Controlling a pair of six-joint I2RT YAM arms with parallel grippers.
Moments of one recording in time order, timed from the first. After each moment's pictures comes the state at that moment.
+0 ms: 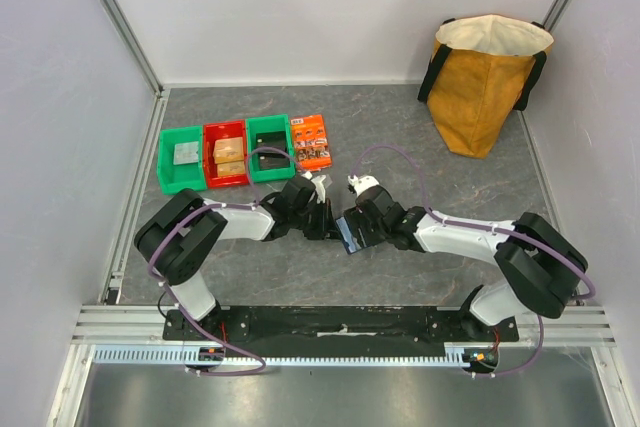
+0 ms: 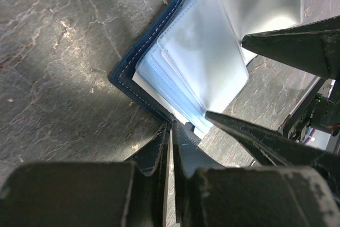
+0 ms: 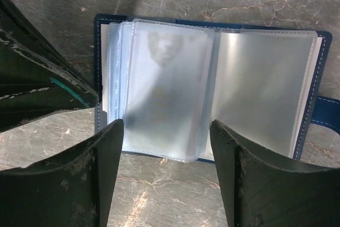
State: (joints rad) left arm -0.72 1.71 0.71 0.21 0.39 -0.69; right arm 0.84 1.47 0.71 -0.16 0.16 0.32
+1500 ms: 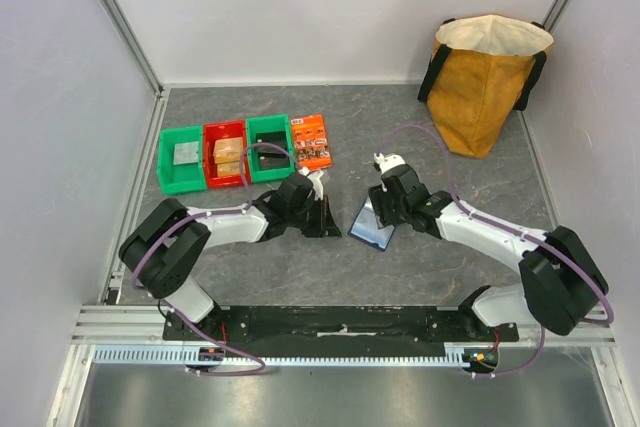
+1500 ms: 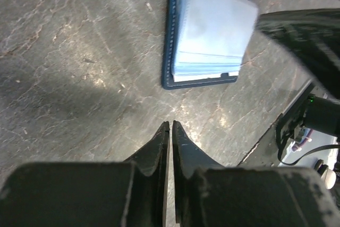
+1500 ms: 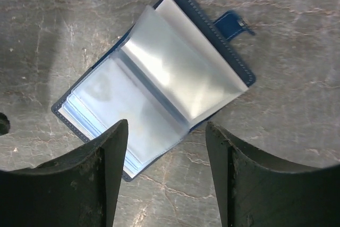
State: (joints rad) left arm -0.73 1.62 0.71 0.13 0.34 -0.68; right arm 0.64 1.34 0.75 -0.29 0.21 0.22
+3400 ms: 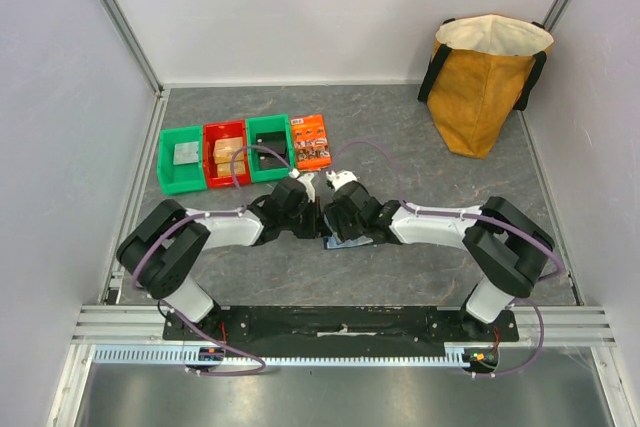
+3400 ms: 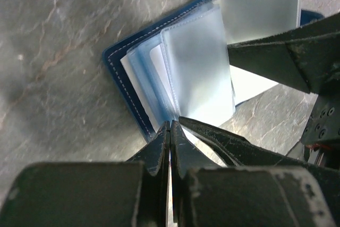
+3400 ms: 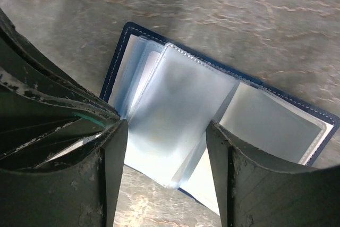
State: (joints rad) left arm -0.70 1.61 0.66 0.17 0.26 -0.64; right arm 0.90 1.65 0.86 -0.11 0.19 0.36
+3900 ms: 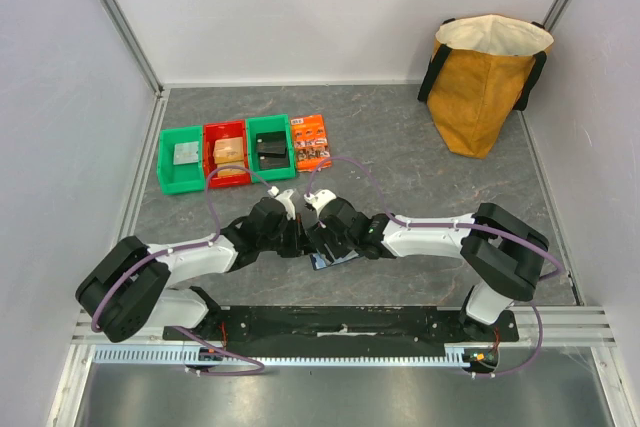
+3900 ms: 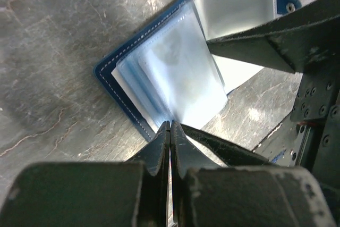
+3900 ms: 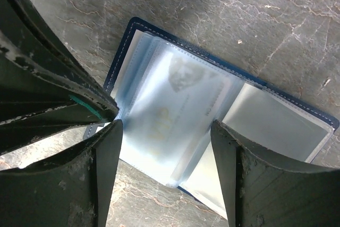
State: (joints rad) left arm -0.71 1.29 0.39 0.16 0.26 -0.73; right arm 1.04 1.66 0.86 -0.09 0.12 0.28
